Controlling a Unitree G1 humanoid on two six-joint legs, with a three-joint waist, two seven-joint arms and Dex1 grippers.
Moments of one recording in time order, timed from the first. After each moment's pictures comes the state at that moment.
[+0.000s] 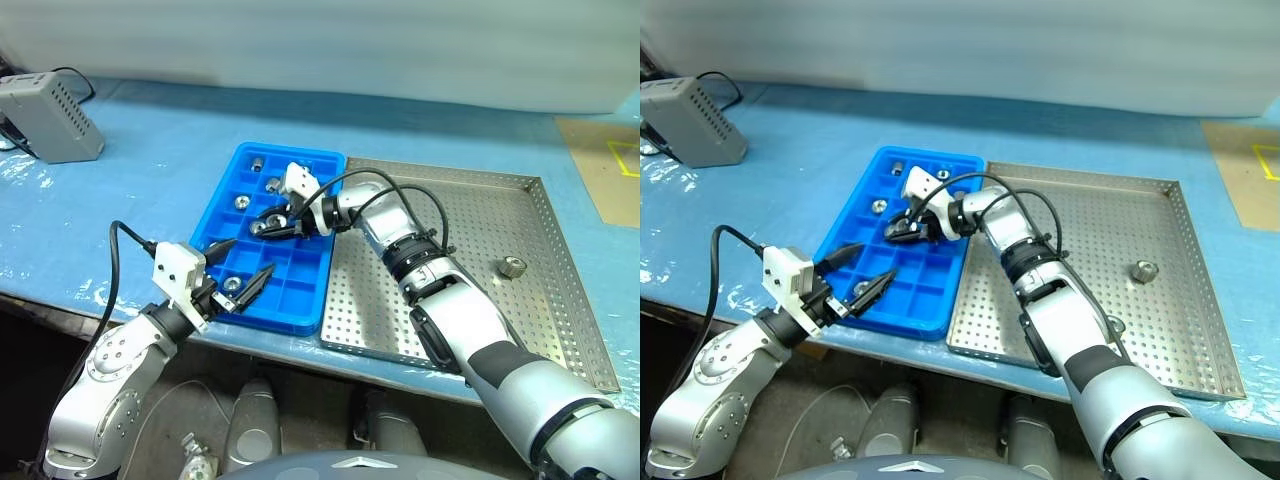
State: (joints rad) left arm 0.16 0.43 0.13 -0.64 -0.53 0.43 -0.50; right arm -1.05 -0.04 0.25 0.87 0.02 0.13 1.18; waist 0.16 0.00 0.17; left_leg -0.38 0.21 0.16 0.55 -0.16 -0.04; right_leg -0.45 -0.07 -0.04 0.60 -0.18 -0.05
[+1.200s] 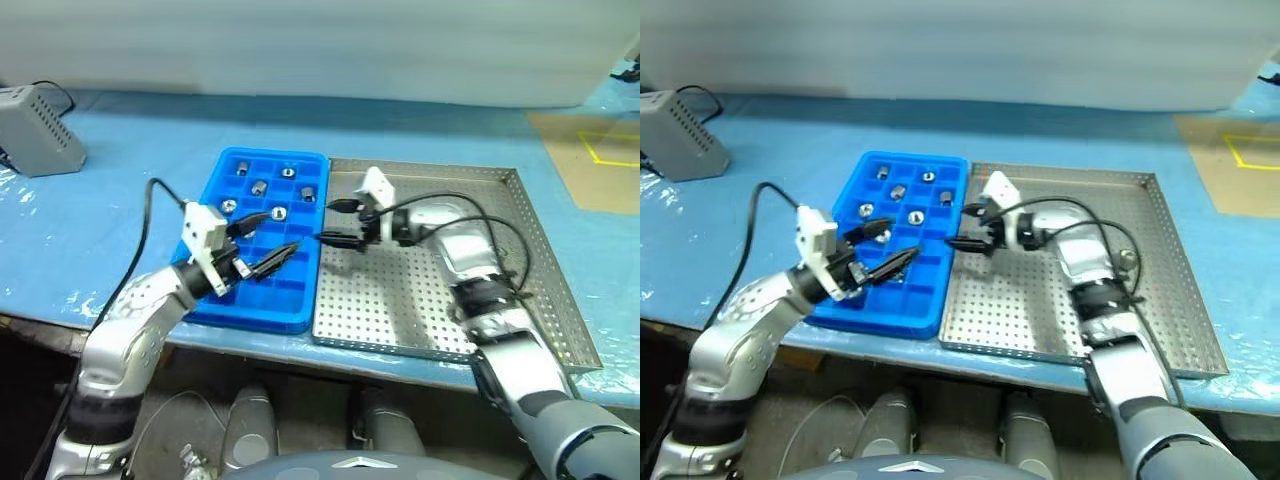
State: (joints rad) left arm -0.20 0.43 0.02 -0.32 -0.60 0.44 -0.73; right arm -0.68 -0.38 0.09 0.26 0.16 0.44 1.07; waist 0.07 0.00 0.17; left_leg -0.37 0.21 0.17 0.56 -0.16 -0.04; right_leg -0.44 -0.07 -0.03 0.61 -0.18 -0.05
